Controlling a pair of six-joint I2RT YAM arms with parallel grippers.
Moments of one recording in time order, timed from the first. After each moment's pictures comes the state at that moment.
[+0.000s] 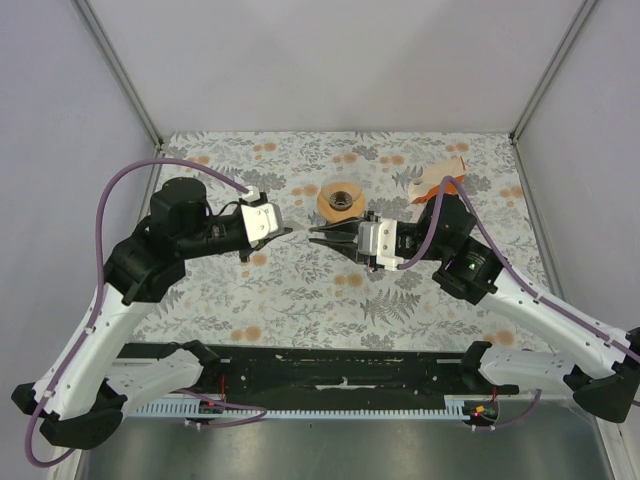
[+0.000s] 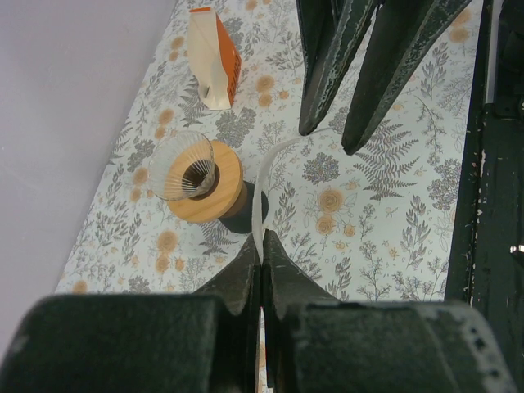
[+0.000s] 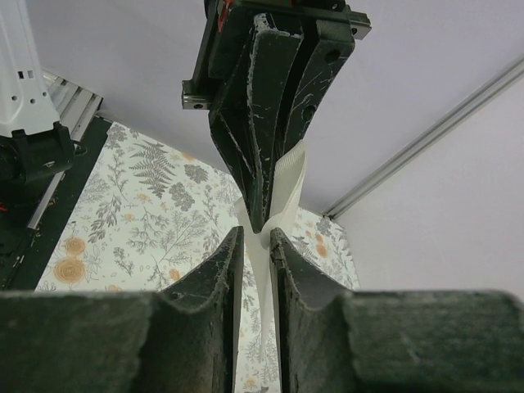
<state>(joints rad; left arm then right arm) -0.63 0.96 1.38 -0.77 0.52 0.59 0.90 1.07 1.11 0.08 -0.63 -0.59</state>
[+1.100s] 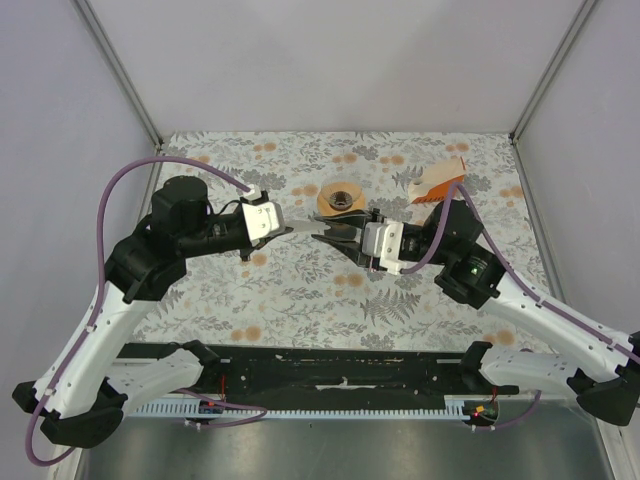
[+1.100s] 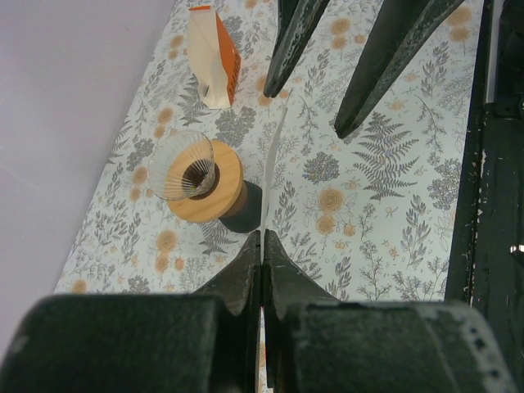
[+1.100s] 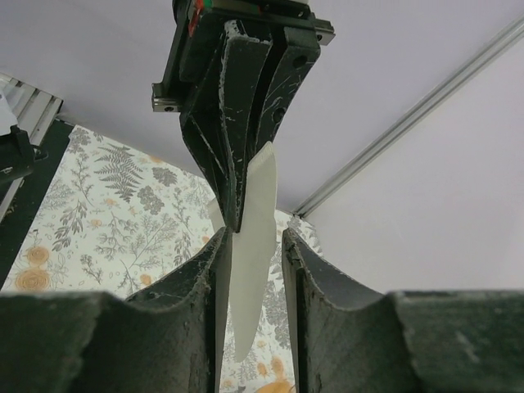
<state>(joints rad) -0.63 0.97 1.38 -0.77 0.52 0.59 0.91 1.05 1.07 0.16 -0.55 -0.60</state>
